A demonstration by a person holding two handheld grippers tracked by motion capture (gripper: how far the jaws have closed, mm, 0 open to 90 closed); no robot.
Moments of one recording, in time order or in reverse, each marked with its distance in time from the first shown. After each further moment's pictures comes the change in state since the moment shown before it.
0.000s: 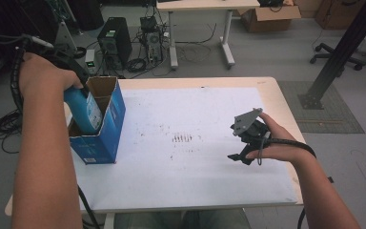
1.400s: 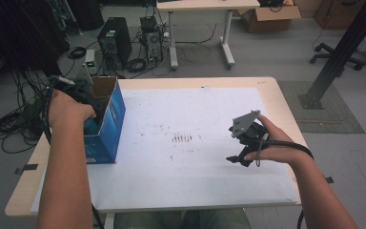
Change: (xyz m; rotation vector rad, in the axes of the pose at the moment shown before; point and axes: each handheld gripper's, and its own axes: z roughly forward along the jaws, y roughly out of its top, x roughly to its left) left arm 0.004 0.001 0.106 0.061 0.019 0.017; right arm 0.002 -0.002 0.008 -0.001 0.020 0.005
